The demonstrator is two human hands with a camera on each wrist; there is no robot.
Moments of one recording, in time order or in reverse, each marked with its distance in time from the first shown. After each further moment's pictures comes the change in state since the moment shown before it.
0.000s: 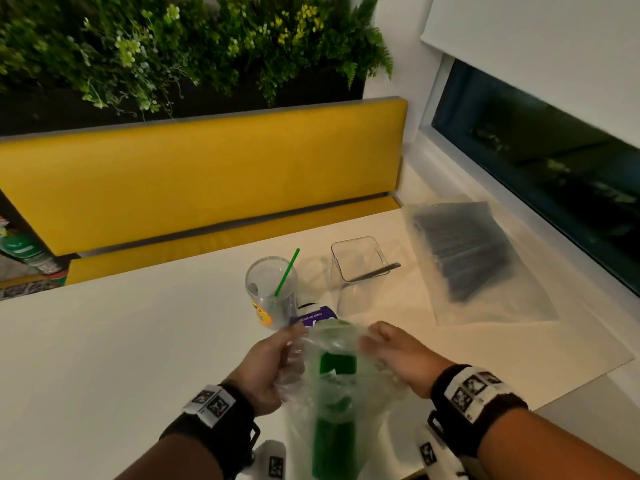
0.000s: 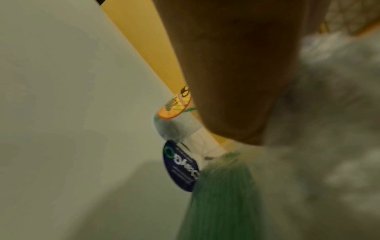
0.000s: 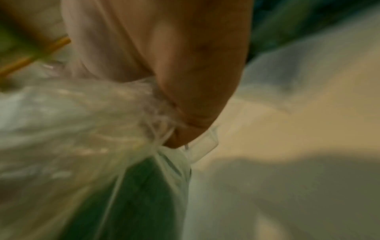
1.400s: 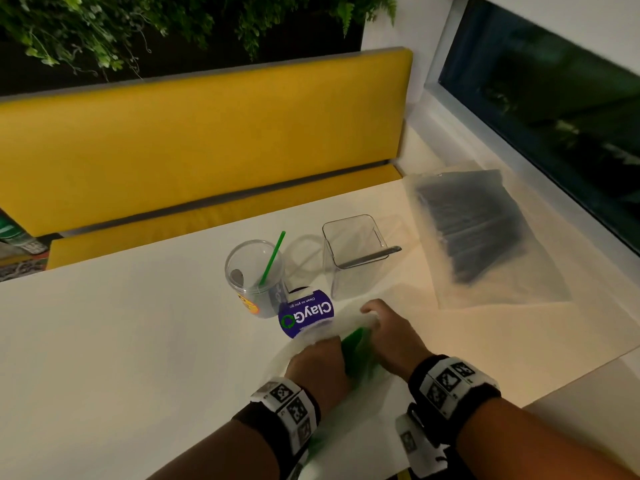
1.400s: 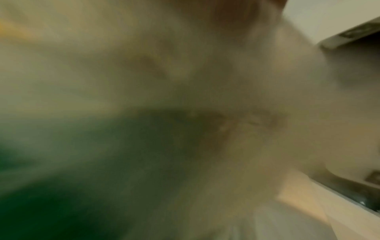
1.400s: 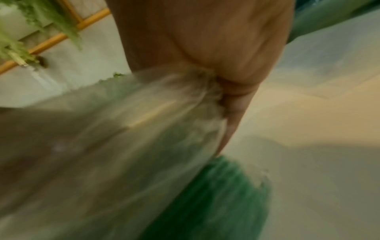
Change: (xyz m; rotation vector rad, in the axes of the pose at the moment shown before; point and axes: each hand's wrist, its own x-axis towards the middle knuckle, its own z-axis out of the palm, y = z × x) left_hand 0.083 -0.060 0.038 1.812 0.240 0.112; right_hand 0.067 0.035 -0.004 -0.450 0.287 -0.117
